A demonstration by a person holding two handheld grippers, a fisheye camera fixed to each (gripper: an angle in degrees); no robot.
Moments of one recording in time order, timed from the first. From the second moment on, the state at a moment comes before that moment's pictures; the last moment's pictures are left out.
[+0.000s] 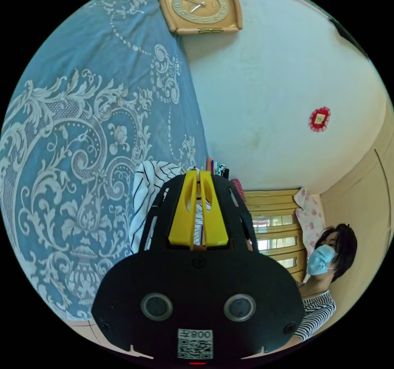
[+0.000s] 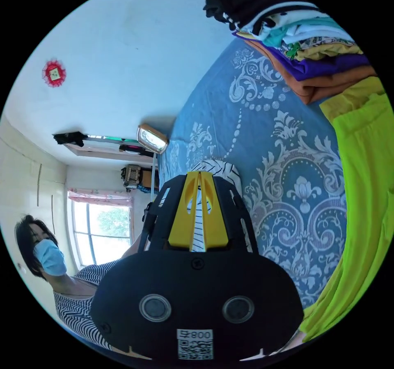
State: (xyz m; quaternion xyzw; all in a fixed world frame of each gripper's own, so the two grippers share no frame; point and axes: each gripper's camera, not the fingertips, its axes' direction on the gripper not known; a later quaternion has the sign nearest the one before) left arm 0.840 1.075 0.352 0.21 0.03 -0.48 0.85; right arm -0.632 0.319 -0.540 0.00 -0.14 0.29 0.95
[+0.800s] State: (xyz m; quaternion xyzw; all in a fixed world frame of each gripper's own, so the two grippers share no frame) left arm 0.699 0.917 0.358 0.24 -0.01 -0.52 0.82; right arm -0.616 0.093 -0.344 -0.02 -0.16 0.34 0.92
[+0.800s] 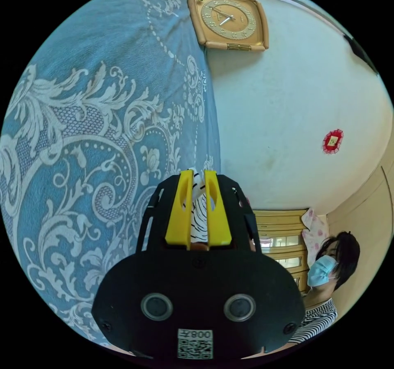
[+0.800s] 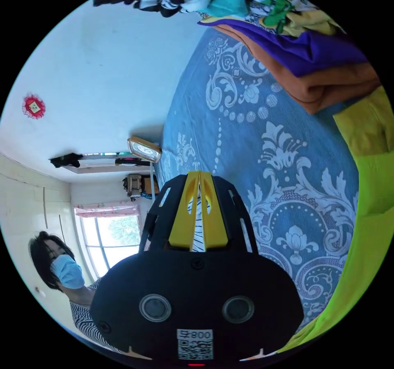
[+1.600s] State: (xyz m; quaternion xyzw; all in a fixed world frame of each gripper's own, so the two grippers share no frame) left arm 0.709 0.624 0.440 -0.06 -0.08 -0.36 0.93; right arm -0.898 -0.188 -0.162 -0.28 0.07 -0.01 0.96
